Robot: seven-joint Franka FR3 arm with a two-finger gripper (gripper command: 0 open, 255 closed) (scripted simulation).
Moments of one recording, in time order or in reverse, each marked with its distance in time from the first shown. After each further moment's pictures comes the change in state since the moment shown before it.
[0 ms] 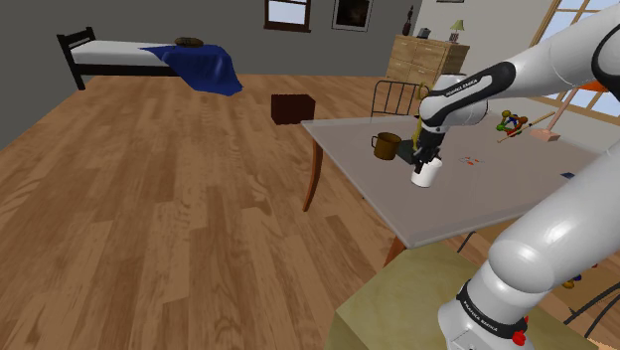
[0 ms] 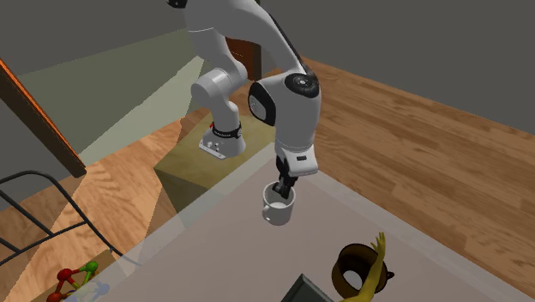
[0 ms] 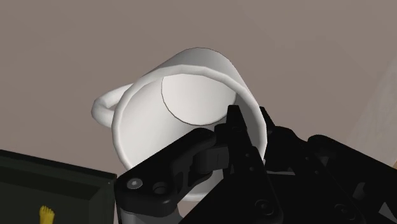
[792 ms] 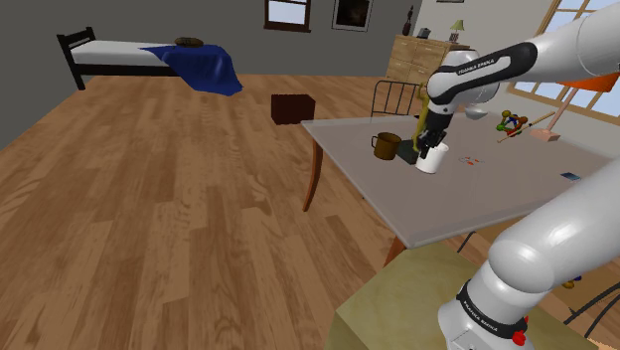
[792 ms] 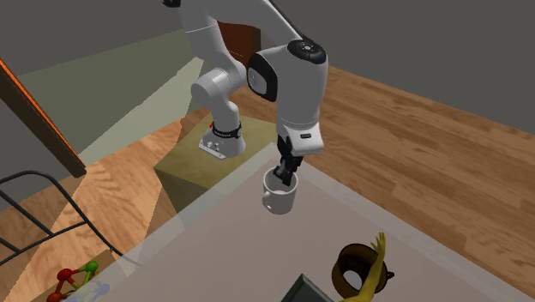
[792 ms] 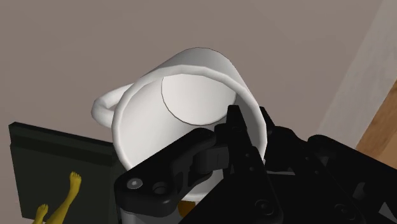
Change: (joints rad) arm -0.001 -0.084 0.023 0.097 -0.018 -0.177 0.015
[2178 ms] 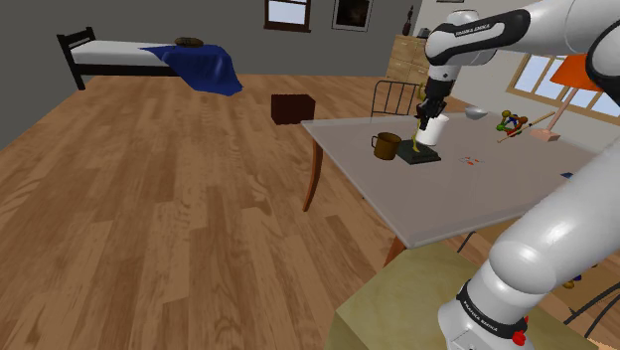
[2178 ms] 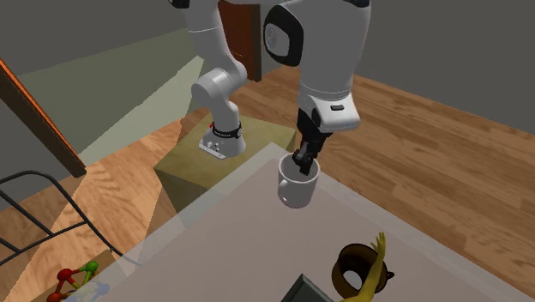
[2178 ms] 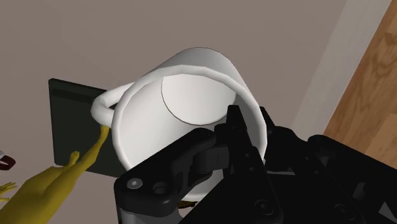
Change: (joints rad) arm 0.024 0.105 0.006 0.333 0.063 -0.234 -0.033
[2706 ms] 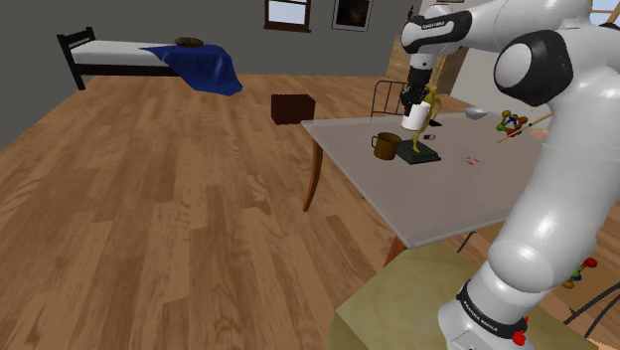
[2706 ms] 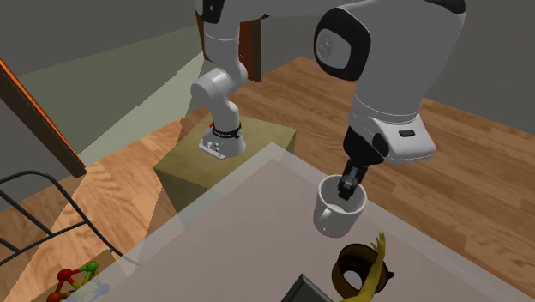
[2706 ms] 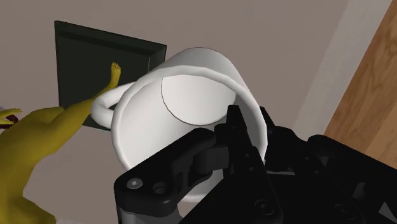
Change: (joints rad) arm -0.025 0.360 -0.021 0.433 0.157 -0.103 -0.080
